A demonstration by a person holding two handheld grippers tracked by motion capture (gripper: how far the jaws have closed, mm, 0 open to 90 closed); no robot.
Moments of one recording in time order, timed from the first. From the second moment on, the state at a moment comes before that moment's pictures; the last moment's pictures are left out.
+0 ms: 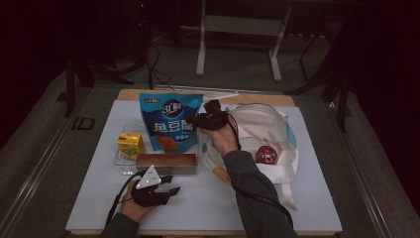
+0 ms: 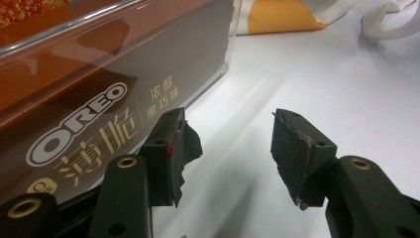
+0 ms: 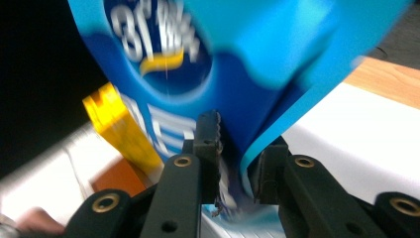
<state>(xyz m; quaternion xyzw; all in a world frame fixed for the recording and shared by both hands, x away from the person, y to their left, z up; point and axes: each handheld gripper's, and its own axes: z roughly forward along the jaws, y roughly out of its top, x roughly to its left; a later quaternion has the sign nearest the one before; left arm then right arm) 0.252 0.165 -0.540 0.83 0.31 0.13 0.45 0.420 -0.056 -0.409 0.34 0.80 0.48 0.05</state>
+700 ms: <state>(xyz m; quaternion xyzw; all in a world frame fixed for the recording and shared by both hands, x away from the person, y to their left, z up) 0.252 0.165 -0.540 0.83 0.31 0.13 0.45 0.414 -0.021 -0.426 0.32 0.81 0.49 0.05</state>
